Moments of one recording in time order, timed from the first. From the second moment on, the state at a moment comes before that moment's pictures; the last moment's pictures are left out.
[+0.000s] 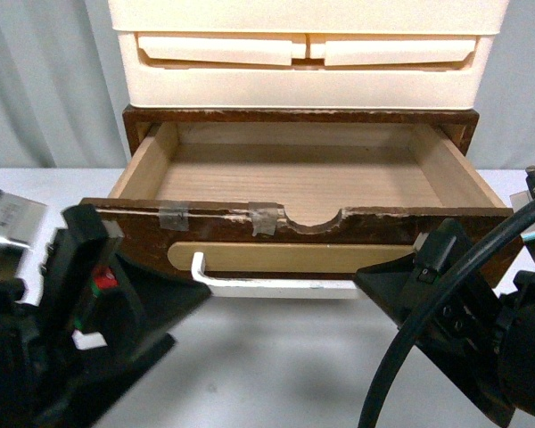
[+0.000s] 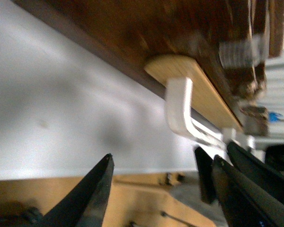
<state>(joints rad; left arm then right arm) -0.36 1.46 0.32 0.66 0.27 -1.00 0.38 1.64 0.41 0.75 -0.21 0.91</state>
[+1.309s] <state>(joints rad) 0.00 0.42 0.01 0.42 0.00 -0.02 -0.01 0.49 0.01 0.48 0.00 0.01</state>
